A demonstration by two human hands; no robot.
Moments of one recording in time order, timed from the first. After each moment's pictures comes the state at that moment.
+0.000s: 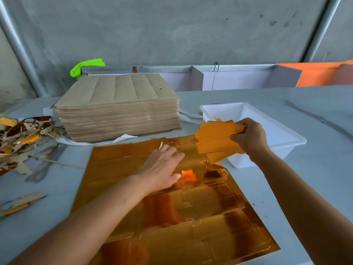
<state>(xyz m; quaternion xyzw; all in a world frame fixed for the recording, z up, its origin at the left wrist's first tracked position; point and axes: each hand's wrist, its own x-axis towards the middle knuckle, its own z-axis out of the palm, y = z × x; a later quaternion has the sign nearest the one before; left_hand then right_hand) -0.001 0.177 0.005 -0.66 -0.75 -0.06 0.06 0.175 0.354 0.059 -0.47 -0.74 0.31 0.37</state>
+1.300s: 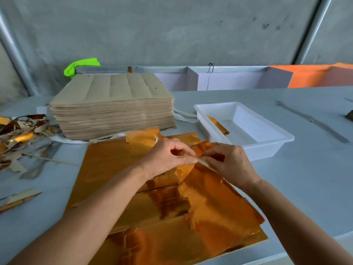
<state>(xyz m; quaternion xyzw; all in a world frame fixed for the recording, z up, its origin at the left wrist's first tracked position) 0.030 0.167 0.052 -0.58 -0.64 -0.44 -0.26 0.202 0.275 0.043 -0.22 -0.90 0.22 0.30</state>
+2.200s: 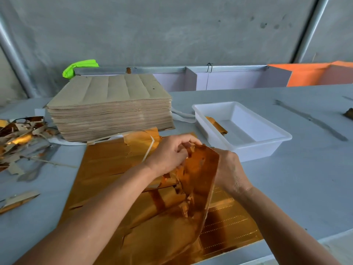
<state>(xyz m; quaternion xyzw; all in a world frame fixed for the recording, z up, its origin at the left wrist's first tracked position) 0.045 0.179 0.059 -0.59 -0.64 -0.44 -0.23 0.196 0.256 0.032 -0.22 -0.87 0.26 0.36</state>
